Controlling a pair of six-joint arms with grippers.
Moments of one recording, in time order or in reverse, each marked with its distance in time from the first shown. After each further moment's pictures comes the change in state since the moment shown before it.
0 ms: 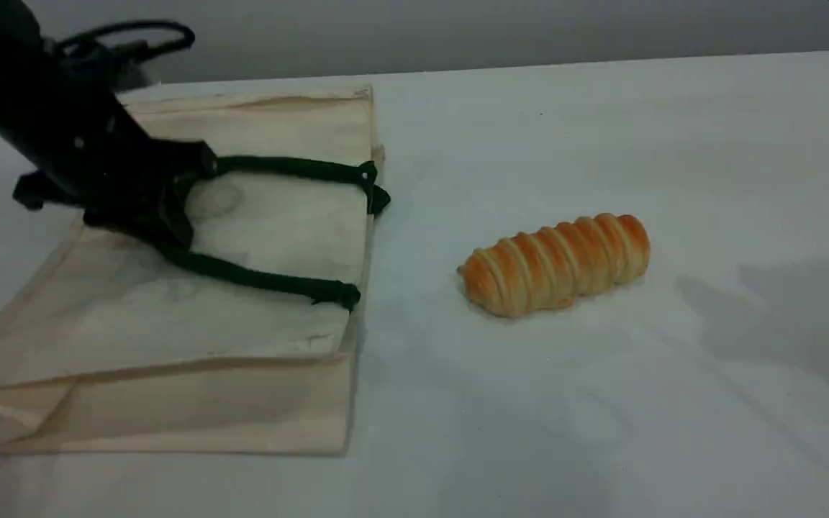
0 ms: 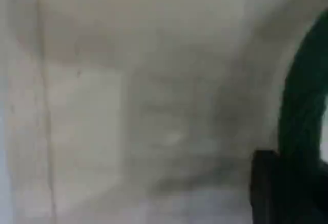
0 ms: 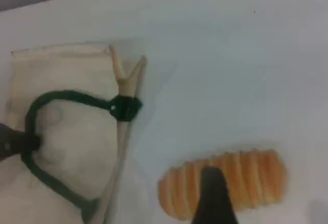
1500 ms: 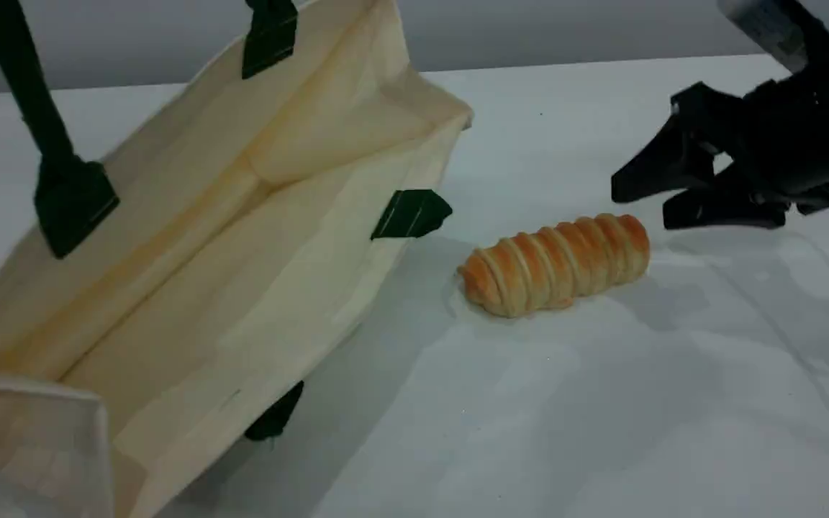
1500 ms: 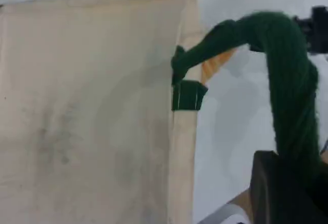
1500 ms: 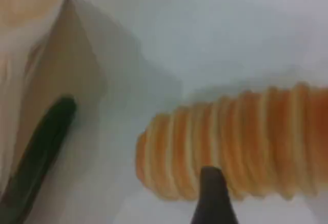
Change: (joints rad) left arm -0.031 -0.733 -0.209 -0.137 0.769 0.008; right arm 0.000 0.621 -0.075 0.561 0.181 -0.662
